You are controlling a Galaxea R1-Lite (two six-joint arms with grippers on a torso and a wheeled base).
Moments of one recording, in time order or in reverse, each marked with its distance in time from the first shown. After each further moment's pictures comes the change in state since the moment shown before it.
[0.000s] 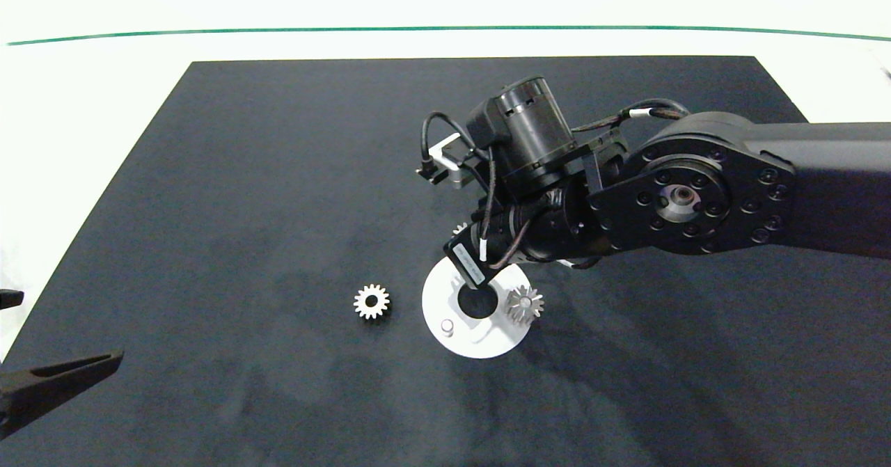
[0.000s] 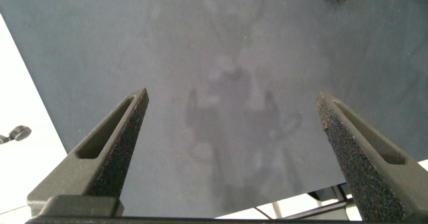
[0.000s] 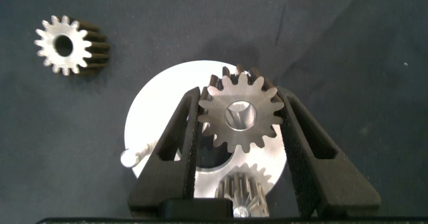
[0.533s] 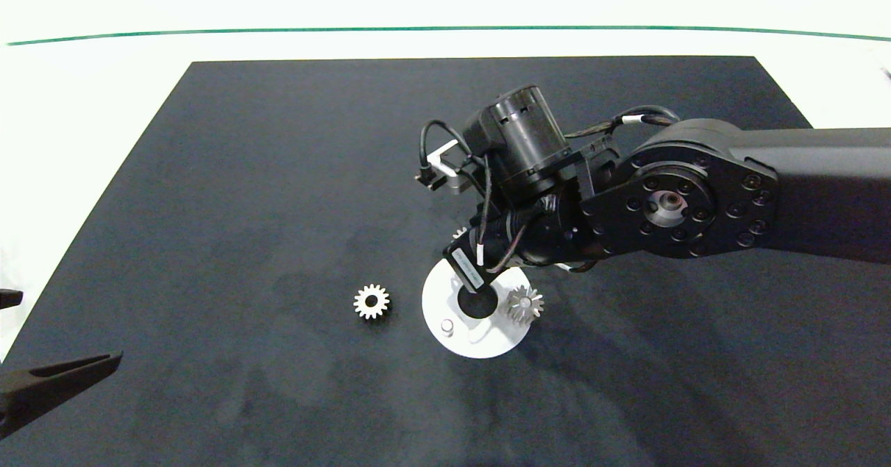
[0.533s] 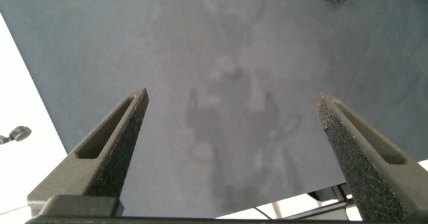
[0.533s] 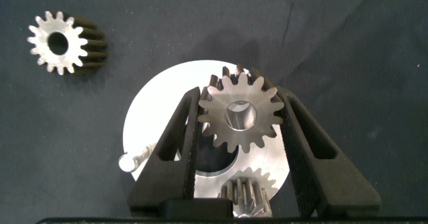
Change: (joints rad) left arm 0.000 -0.002 0.000 0.000 0.000 0.000; right arm -0.001 0.013 0.002 0.001 -0.001 0.000
